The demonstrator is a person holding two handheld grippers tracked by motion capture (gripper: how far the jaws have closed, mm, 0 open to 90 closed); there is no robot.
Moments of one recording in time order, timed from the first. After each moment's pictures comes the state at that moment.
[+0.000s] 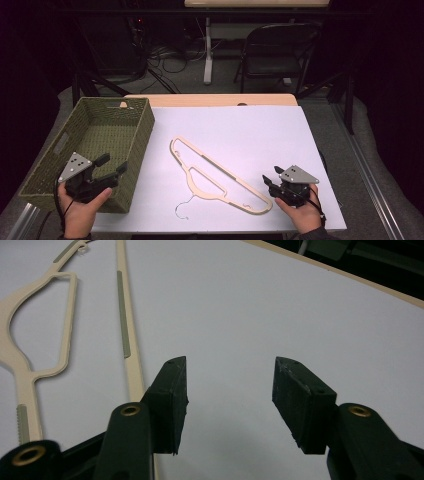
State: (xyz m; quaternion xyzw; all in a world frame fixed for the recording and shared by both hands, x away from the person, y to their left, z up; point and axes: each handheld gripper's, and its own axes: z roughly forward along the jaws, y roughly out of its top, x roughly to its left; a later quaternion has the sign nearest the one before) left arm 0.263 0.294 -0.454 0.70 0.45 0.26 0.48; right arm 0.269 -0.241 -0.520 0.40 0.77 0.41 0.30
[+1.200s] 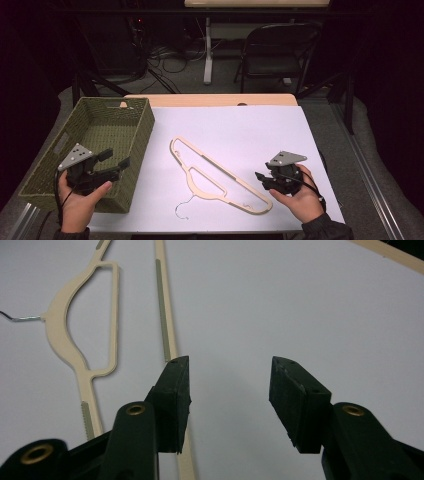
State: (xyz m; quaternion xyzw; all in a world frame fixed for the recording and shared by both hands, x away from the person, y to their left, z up) left arm 0.281 0.291 -0.439 0.72 0.46 0.22 0.47; right arm 0.291 -0.213 -0.474 0.38 0.83 0.34 0.21
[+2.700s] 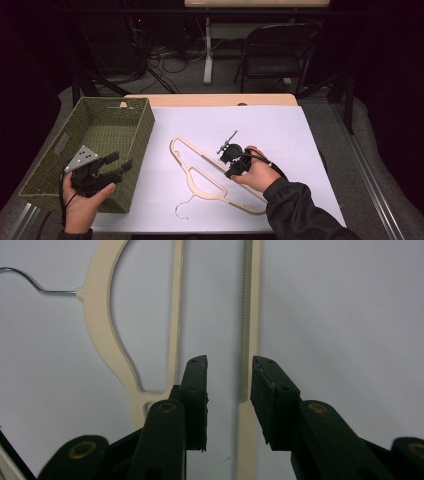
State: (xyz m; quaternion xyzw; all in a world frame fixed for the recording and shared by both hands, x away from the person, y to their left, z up) left arm 0.276 0.285 -0.446 0.73 0.45 0.21 0.47; right arm 0.358 -0.101 -0.481 0.33 0.93 0.16 0.07
